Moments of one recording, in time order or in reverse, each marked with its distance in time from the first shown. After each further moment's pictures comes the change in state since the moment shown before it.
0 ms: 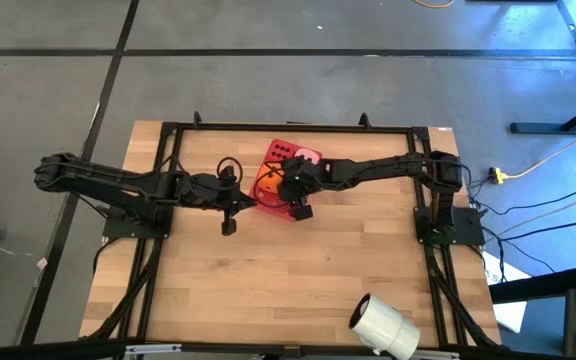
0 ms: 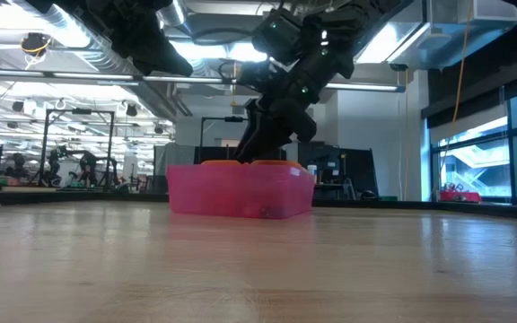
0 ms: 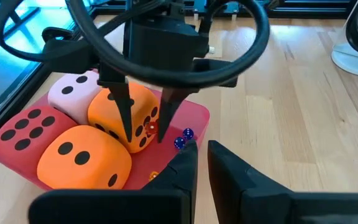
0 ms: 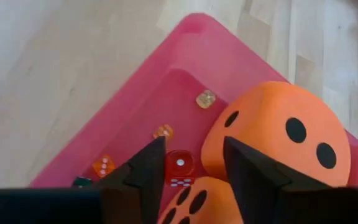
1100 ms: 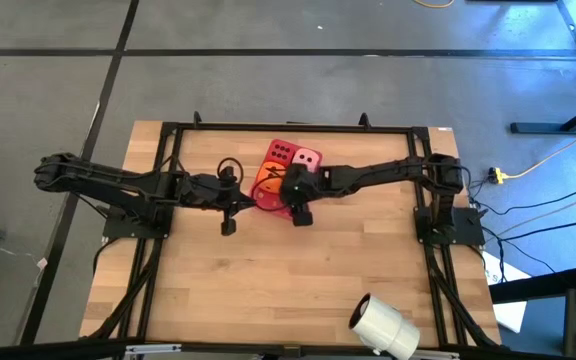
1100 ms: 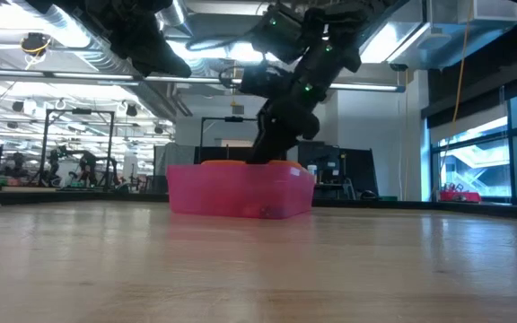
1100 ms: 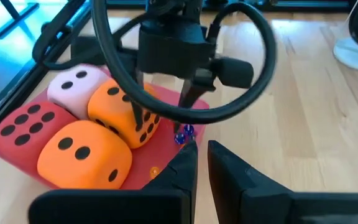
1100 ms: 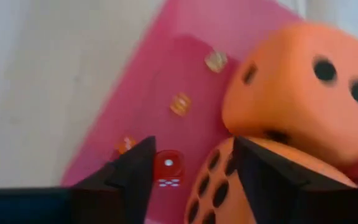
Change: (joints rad) left arm 0.000 0.000 0.000 -0.013 0.000 -0.002; right arm 0.044 -0.001 0.000 -0.094 0.101 0.227
